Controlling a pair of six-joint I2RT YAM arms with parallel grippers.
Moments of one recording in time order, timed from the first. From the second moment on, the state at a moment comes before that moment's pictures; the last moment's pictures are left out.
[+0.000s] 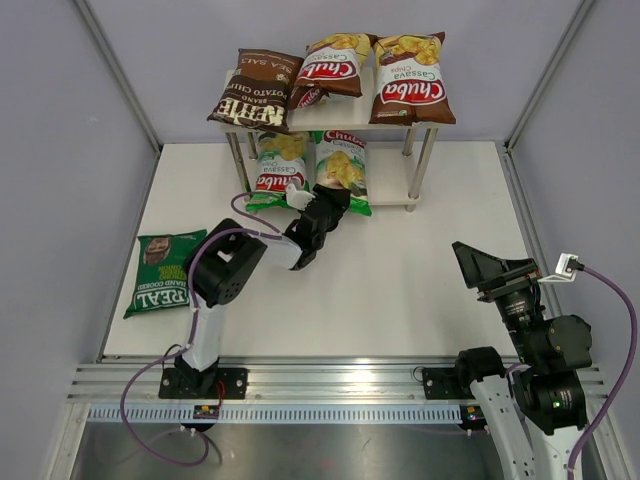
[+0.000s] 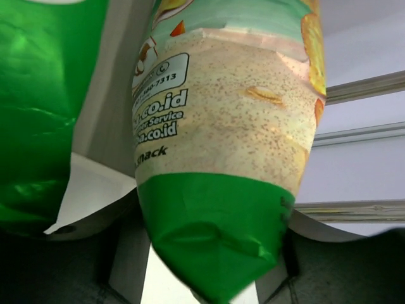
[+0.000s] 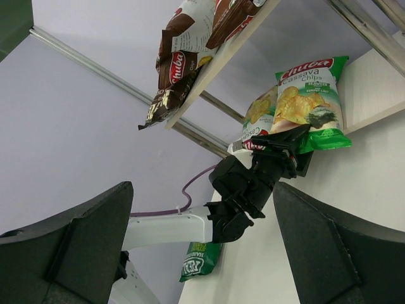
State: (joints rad) left arm -0.69 2.09 1.10 0.77 -0.46 -1.23; right arm 0.16 0.14 0.76 -0.42 -0.13 1.02
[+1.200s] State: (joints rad) left arm -0.72 1.65 1.04 0.20 -0.47 -1.20; right arm 0.16 0.22 0.79 -0.46 -0.23 0.93
